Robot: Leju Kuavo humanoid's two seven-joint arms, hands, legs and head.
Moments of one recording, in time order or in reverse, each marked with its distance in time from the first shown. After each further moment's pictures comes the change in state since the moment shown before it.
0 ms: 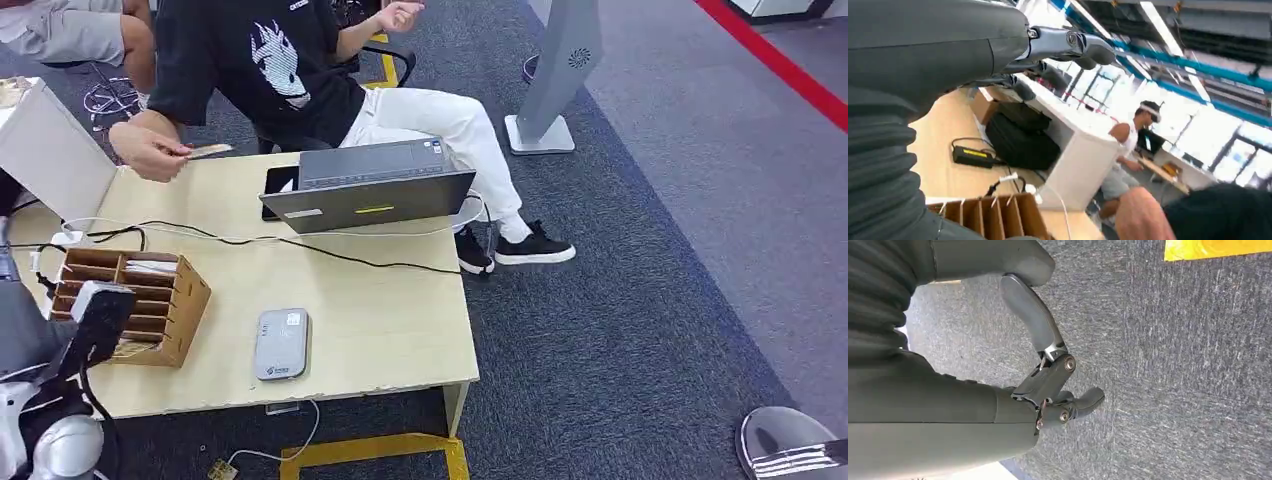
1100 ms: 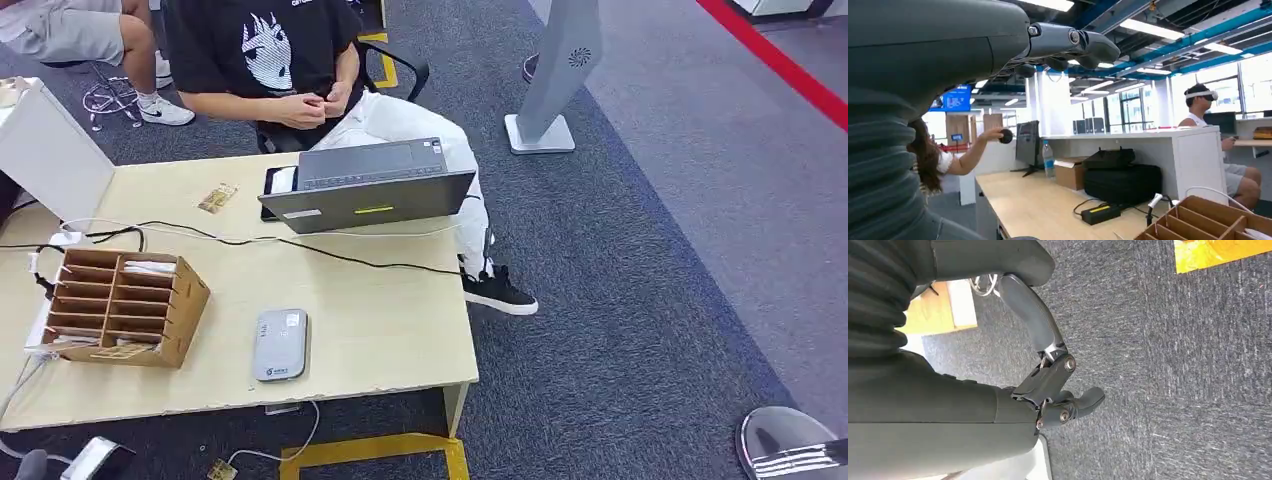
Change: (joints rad) left arm 0.667 0.398 -0.037 -0.656 -0.370 -0.243 0.577; right arm 0.033 0.034 -0.069 0.000 -0.132 -0.022 -0.008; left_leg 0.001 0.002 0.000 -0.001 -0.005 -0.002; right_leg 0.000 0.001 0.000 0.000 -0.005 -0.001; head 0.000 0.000
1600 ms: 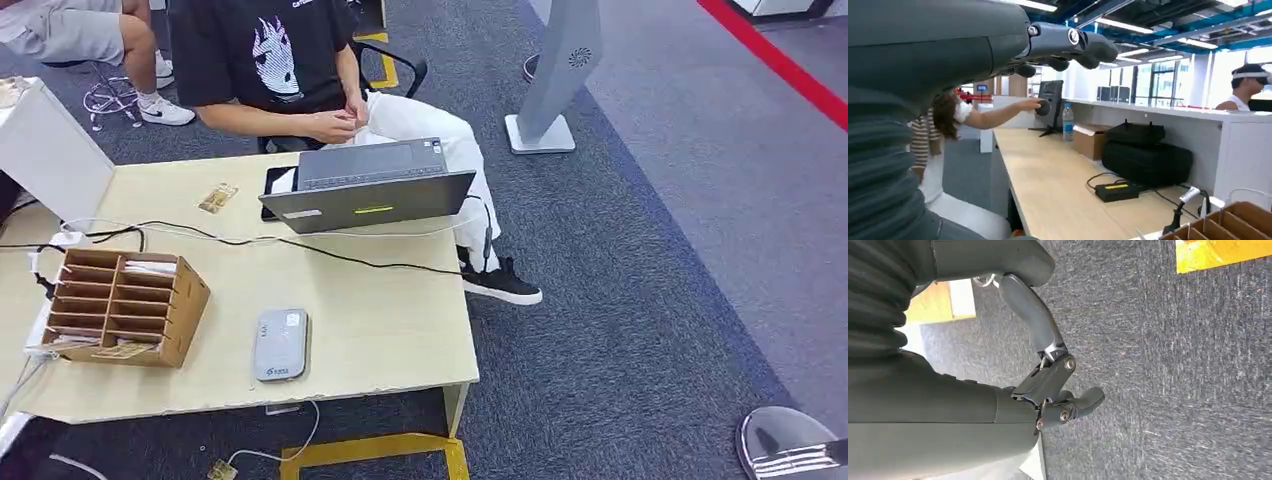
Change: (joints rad) left arm -0.120 -0.221 0.304 0.251 0.249 0.073 -0.356; right arm -0.008 -0.005 0.023 0.000 0.043 0.009 0.013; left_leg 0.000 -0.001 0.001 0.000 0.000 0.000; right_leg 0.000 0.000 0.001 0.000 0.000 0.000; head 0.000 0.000
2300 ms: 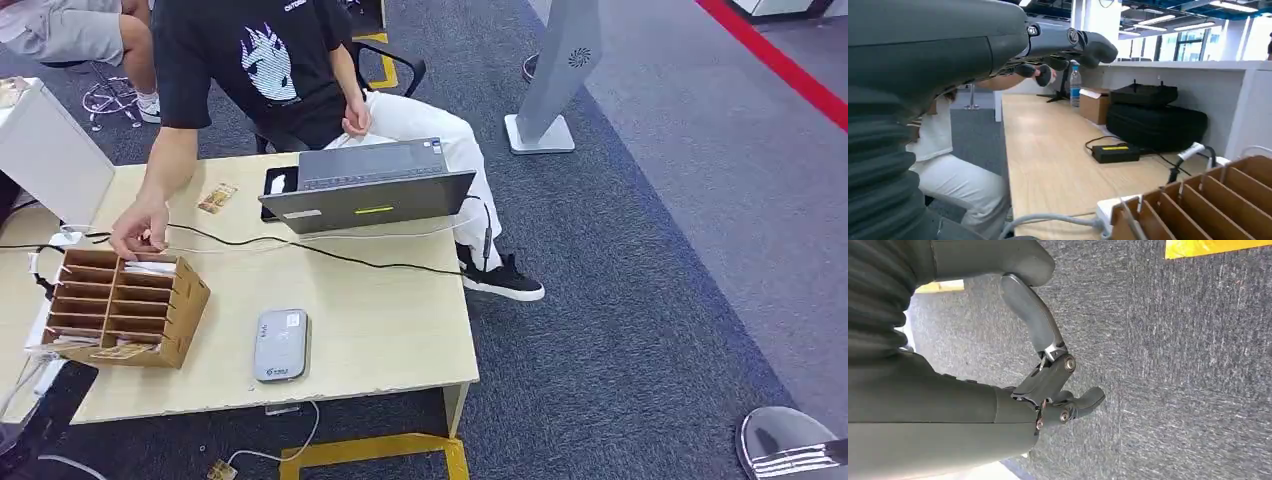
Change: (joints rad) left arm -0.308 -0.095 -0.046 0.403 -0.033 0.032 -0.062; right arm -0.029 -0.026 0.064 0.000 0.048 -0.006 0.009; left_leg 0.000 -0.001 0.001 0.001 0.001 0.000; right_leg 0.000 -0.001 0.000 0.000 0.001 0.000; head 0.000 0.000
